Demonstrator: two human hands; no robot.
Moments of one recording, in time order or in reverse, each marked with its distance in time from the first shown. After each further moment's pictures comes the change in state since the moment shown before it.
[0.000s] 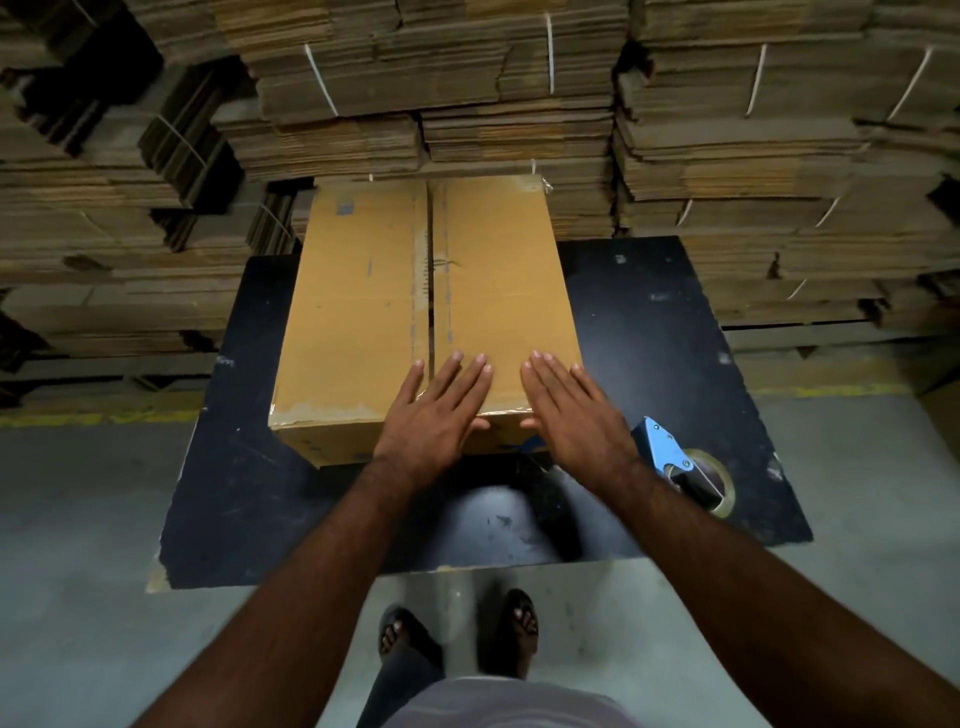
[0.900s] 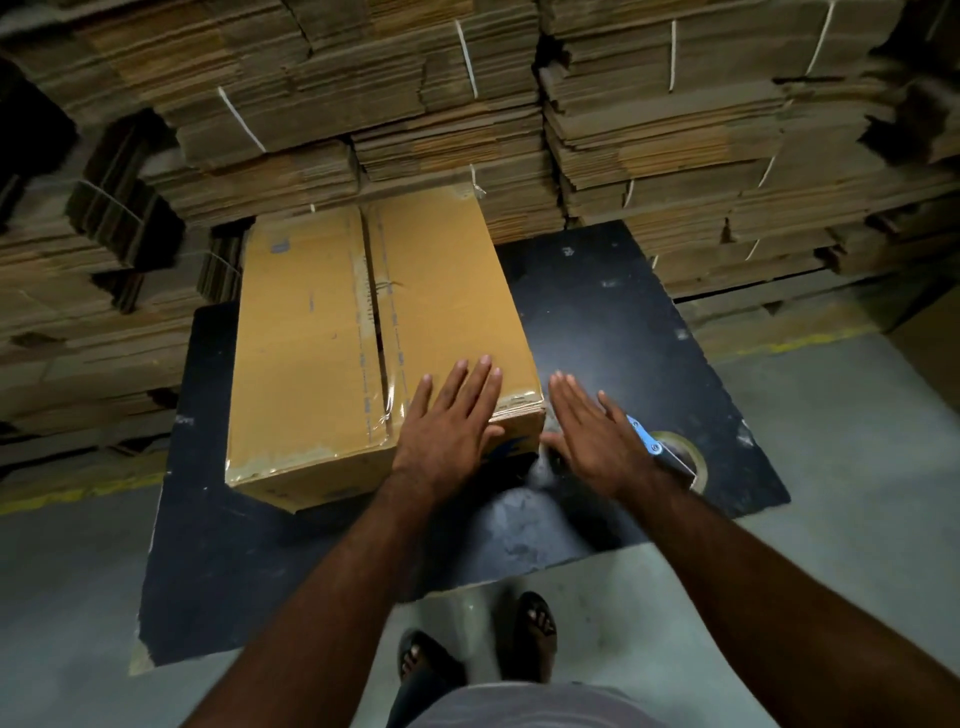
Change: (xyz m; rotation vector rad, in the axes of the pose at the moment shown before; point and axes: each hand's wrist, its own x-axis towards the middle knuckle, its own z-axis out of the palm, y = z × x) left_hand 0.044 0.054 -0.026 -0.059 -0.109 0.048; right_hand -0.049 0.045 0.023 0.333 -0.152 0.305
